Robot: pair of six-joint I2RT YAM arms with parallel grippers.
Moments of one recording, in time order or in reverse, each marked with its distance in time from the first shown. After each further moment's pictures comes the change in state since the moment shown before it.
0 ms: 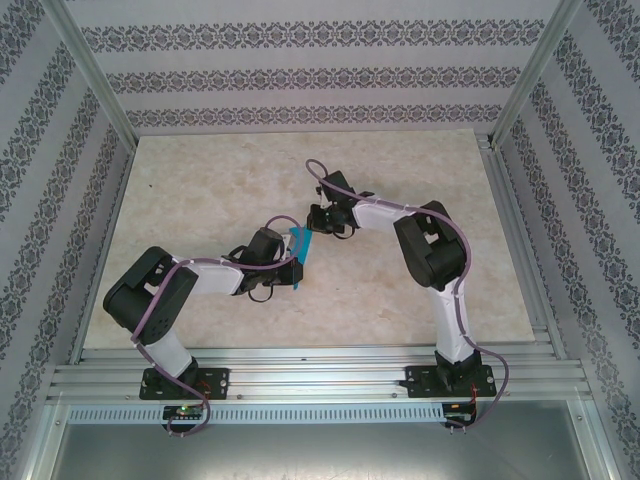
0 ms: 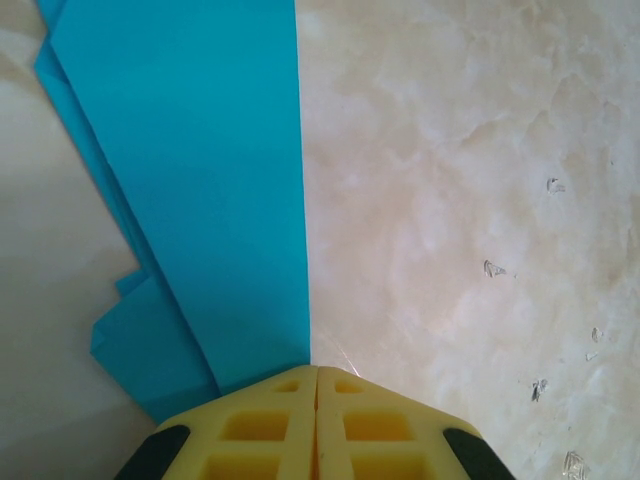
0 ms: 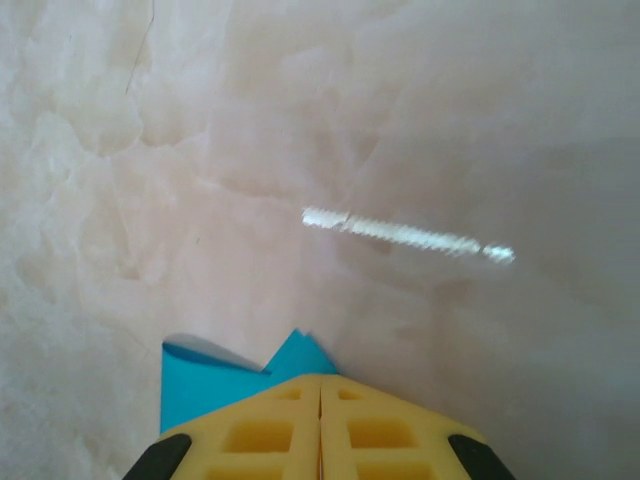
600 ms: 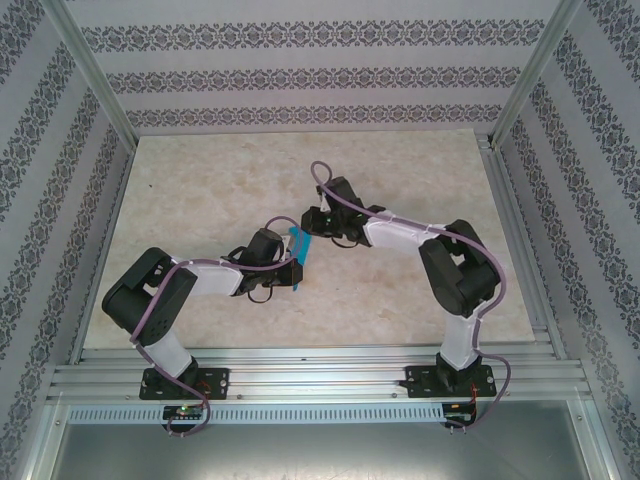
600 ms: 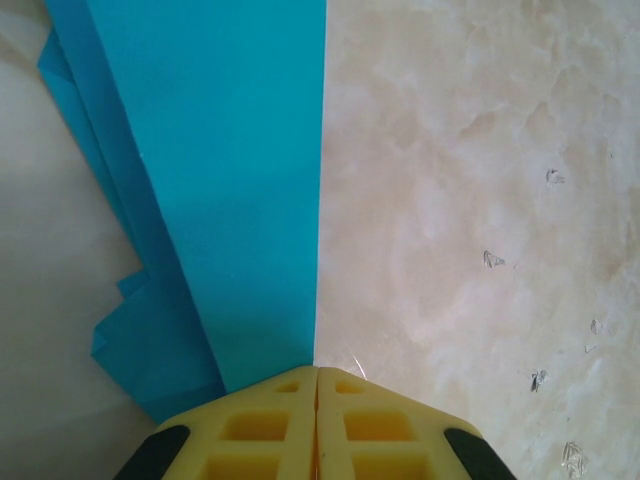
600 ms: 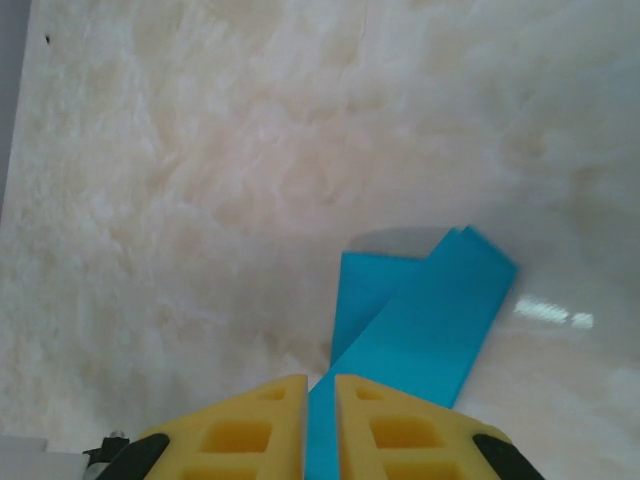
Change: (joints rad) left arm -0.001 -0.008 -0.008 -0.001 0.004 0.000; right arm 0.100 -0.265 -0.257 0.190 0.014 0.126
